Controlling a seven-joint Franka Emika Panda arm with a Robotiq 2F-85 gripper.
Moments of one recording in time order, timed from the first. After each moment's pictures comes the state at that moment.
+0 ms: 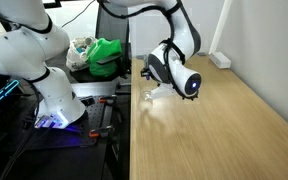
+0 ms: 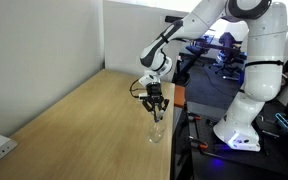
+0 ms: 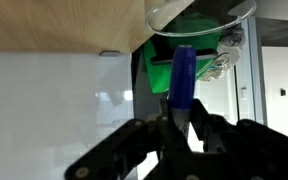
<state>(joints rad) -0.53 0.39 0.34 -2.29 0.86 1.76 -2.60</state>
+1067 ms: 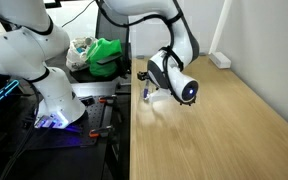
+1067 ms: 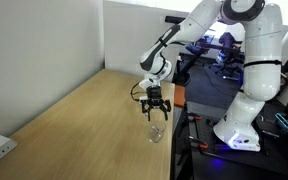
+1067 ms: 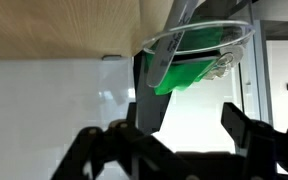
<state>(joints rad) -0.55 0.44 0.36 -2.29 0.86 1.79 -2.60</state>
